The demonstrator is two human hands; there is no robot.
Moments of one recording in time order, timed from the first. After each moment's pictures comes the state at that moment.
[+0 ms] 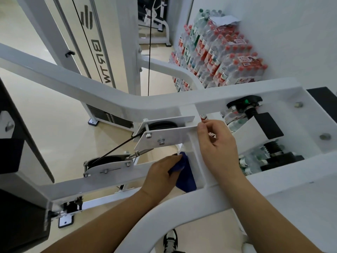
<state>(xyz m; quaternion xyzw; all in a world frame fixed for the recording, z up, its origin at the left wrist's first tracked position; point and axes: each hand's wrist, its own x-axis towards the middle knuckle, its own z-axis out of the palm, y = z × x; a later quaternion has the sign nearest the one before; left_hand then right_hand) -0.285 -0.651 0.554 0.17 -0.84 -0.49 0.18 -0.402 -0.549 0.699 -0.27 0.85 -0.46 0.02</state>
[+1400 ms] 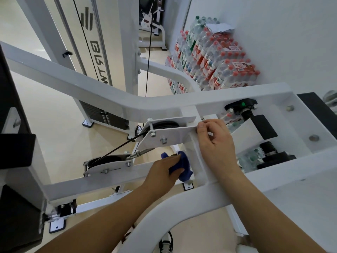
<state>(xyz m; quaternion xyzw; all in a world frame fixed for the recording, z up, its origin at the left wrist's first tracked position) -0.287 -0.657 0.561 0.15 -0.84 -0.51 0.09 -0.402 -0.553 0.695 -0.27 0.87 -0.42 -0.01</state>
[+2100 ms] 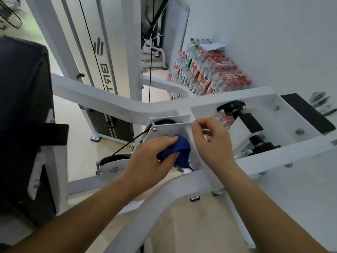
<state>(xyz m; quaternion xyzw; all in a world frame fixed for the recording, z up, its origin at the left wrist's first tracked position) -0.223 -0.674 0.699 0.07 -0.87 -0.40 0.28 -0.362 -0.537 0.729 -0.33 0.82 -0.47 -0.05</state>
